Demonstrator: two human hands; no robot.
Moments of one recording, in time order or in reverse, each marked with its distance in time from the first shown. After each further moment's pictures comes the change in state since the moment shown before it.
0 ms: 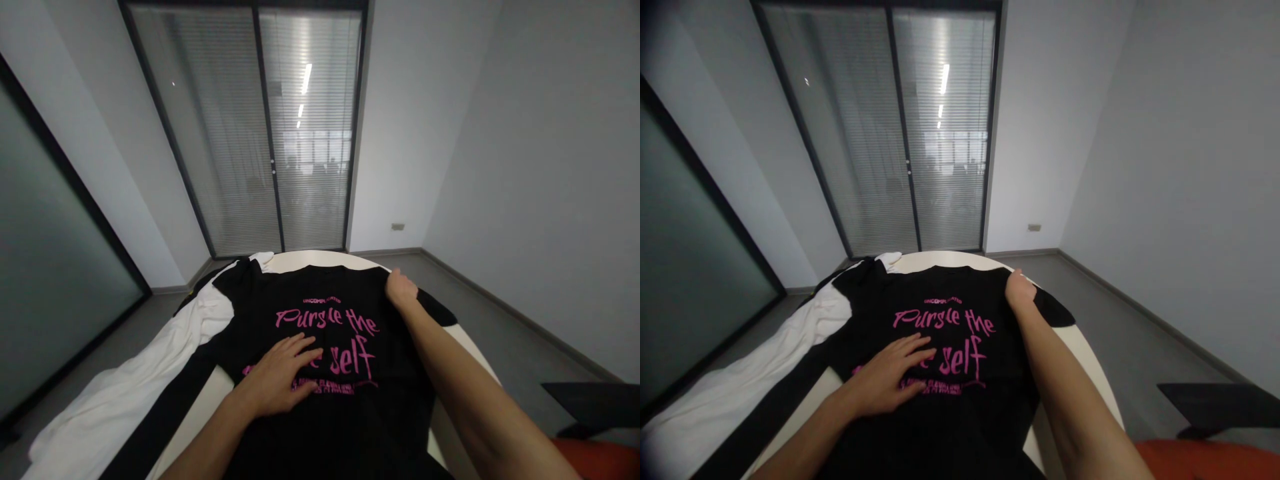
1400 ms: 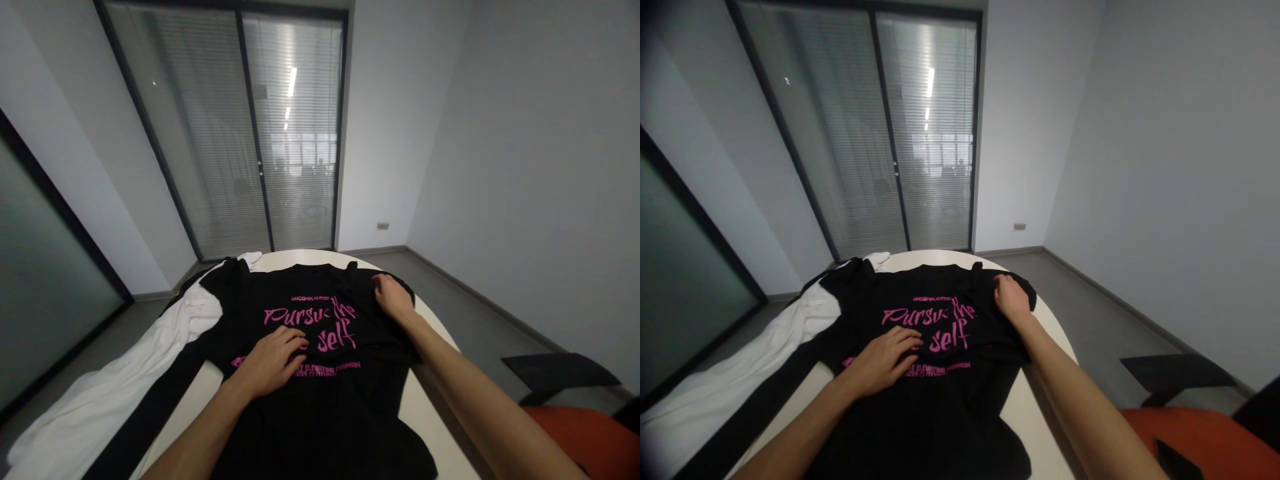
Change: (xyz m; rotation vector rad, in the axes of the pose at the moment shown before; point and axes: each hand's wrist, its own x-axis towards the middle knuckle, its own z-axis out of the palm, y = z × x) left_hand 0.012 0.007 0.009 0.088 0.173 0.111; right_hand -0.063 0.051 -0.002 0.138 0.178 -0.343
